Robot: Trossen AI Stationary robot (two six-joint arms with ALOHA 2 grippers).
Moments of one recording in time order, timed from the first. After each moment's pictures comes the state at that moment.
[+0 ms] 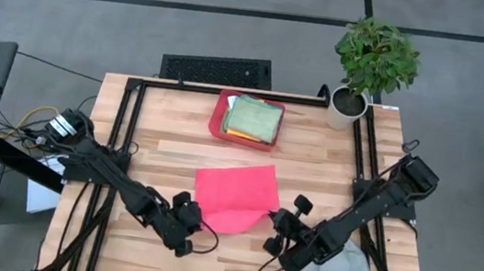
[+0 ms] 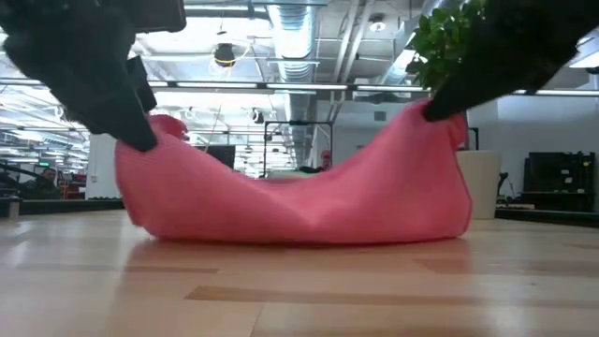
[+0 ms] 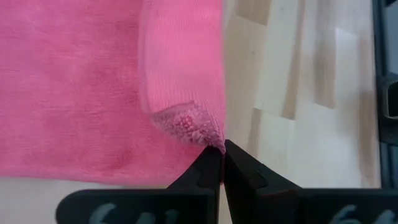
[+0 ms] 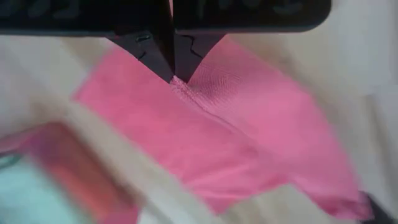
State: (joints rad) left arm -0.61 1.62 0.90 -0.21 -0.36 -0.83; right arm 0.69 1.74 1.08 -0.59 0.86 0.99
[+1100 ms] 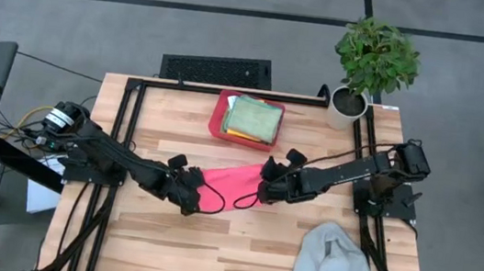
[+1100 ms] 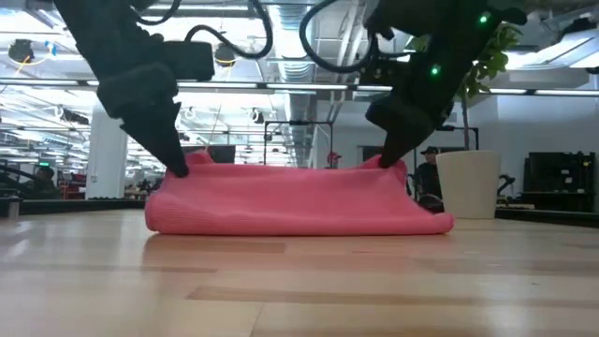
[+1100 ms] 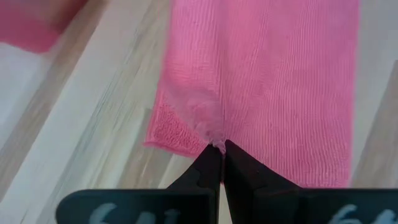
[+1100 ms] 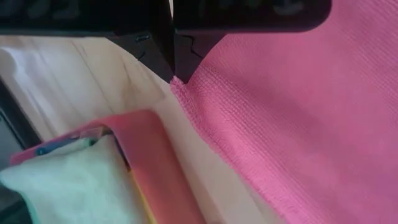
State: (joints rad) left arm -0.35 1.54 0.87 -0.55 -0.47 -0.69; right arm 0.22 1.72 1.06 -0.63 0.67 0.54
